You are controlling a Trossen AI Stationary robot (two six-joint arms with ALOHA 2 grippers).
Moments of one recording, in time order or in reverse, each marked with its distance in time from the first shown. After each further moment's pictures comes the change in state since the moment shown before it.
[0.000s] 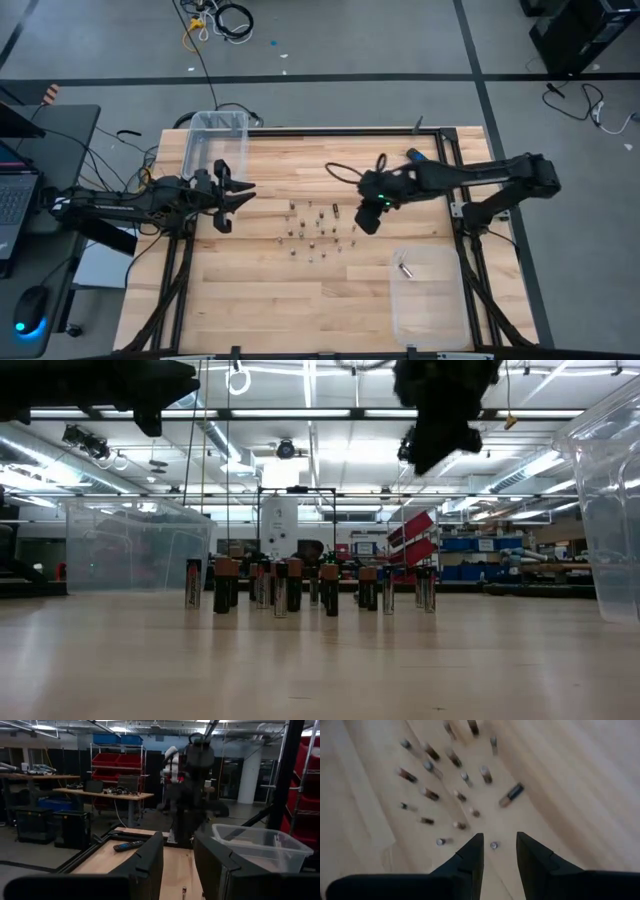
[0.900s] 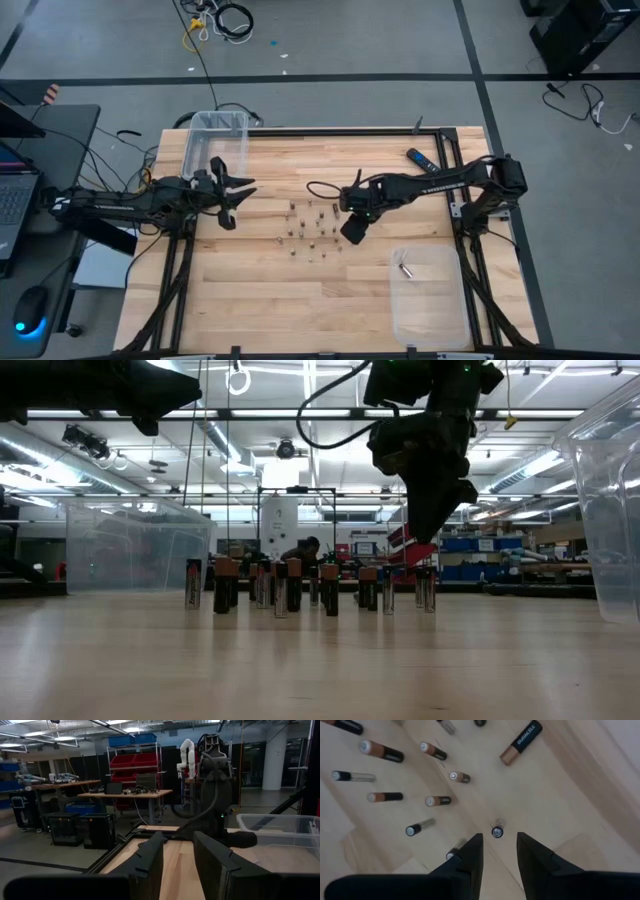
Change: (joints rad) left arm 0.000 0.000 0.000 -0.022 -0.091 0.121; right arm -0.016 0.251 0.000 0.016 -0.107 0.072
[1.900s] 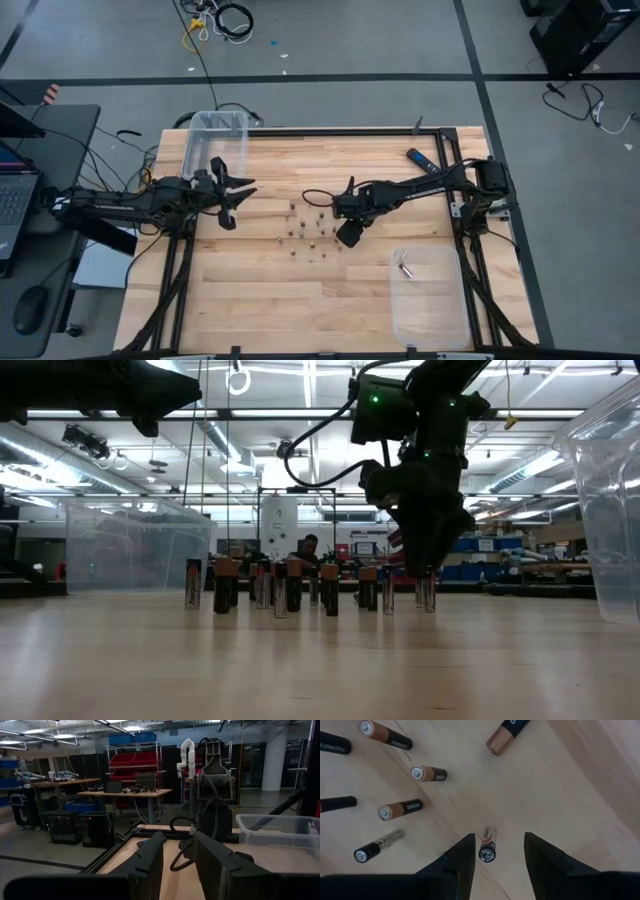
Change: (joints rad) left arm 0.000 0.000 0.000 -0.004 0.000 -0.014; right arm 0.000 0.132 -0.001 0.035 0.026 0.020
